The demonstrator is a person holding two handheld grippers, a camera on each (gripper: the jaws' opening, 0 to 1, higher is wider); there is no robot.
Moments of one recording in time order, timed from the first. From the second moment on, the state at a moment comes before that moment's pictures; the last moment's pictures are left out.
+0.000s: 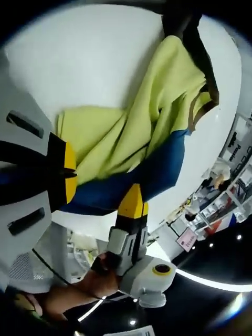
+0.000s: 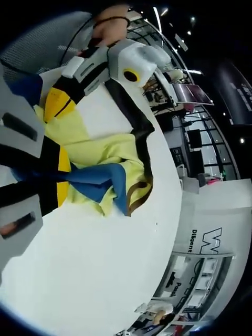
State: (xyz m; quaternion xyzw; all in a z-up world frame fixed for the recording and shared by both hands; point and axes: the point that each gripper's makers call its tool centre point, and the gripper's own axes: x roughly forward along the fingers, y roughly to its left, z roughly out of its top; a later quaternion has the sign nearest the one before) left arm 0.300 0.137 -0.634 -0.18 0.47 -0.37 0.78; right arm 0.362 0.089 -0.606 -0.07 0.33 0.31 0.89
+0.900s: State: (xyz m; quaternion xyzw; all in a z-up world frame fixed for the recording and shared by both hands) left arm 0.310 0.196 -0.563 -0.25 0.39 -0.33 0.82; right arm 0.363 0.078 -0.619 -0.06 0.36 0.28 0.89
